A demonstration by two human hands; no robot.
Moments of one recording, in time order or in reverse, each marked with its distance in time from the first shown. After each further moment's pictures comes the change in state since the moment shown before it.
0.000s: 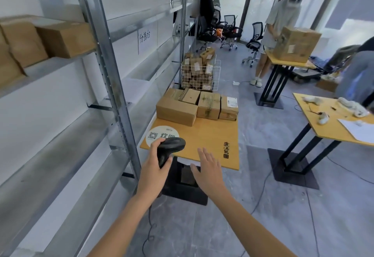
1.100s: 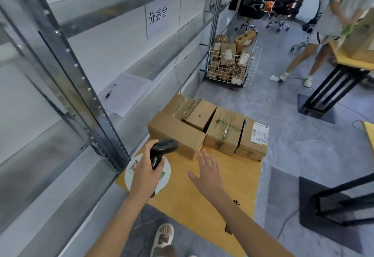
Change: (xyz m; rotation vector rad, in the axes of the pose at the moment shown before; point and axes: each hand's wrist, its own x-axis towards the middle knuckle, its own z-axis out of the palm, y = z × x) left_hand 0.291 -0.078 0.139 0.153 0.150 -0.272; right_hand 0.355 0.090 -0.001 -0.049 -0.300 -0.150
